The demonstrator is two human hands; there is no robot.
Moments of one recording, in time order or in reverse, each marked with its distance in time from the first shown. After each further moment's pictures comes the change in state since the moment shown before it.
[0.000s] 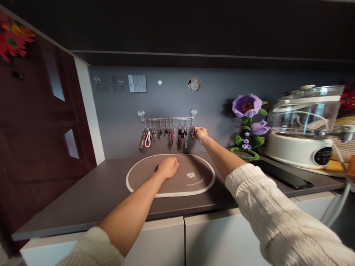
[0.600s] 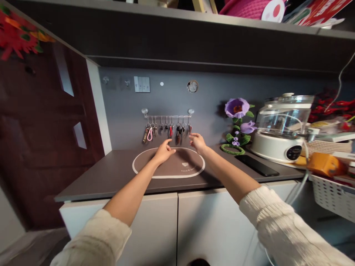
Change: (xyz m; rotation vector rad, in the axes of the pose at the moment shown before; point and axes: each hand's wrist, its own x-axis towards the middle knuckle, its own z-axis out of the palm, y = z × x) left_hand -0.019 0.007 -0.035 -0.766 0.190 -0.092; right_hand -0.103 -0.006 -0.017 -0.137 -0.005 0.079
